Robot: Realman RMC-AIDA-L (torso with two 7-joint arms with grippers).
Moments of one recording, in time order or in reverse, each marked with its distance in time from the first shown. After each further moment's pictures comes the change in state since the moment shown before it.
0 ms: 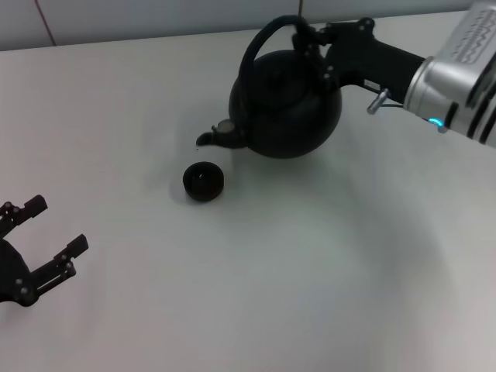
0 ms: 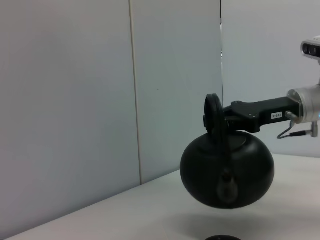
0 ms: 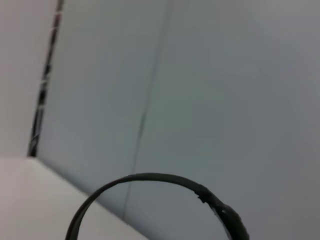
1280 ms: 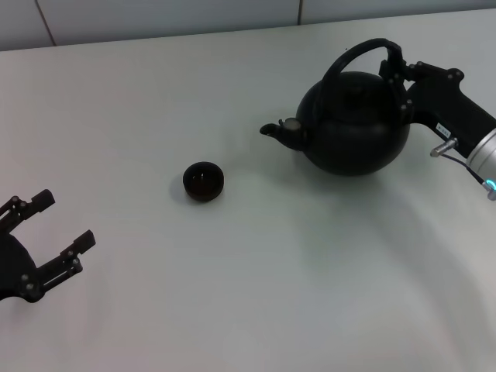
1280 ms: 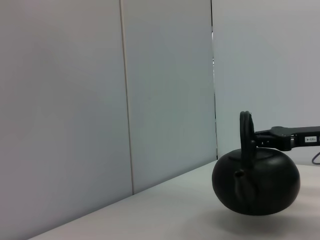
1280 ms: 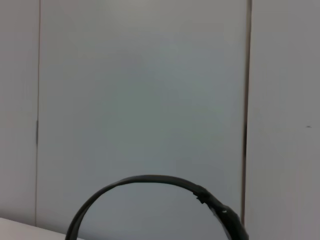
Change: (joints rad) left arm -0.015 -0.004 0.002 0.000 0.002 0.016 0.000; right arm -0.212 0.004 0.008 0.123 0.300 -0.072 -0.158
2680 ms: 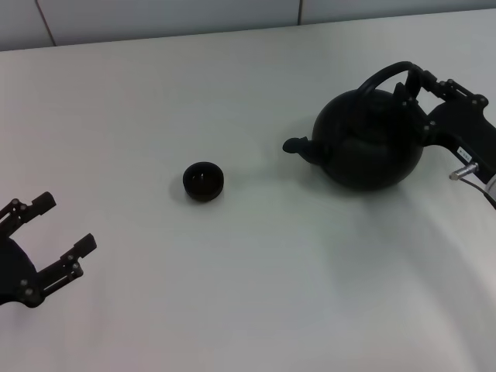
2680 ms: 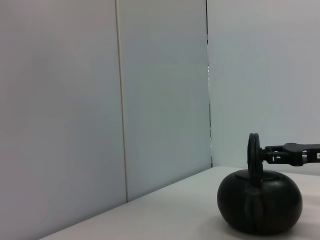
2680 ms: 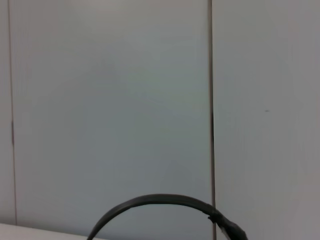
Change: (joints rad) left arm 0.009 -0.001 -0.001 -0.003 -0.002 0.032 0.000; right arm -0.072 -0.002 0.063 0.047 -0.003 -0.050 -0.028
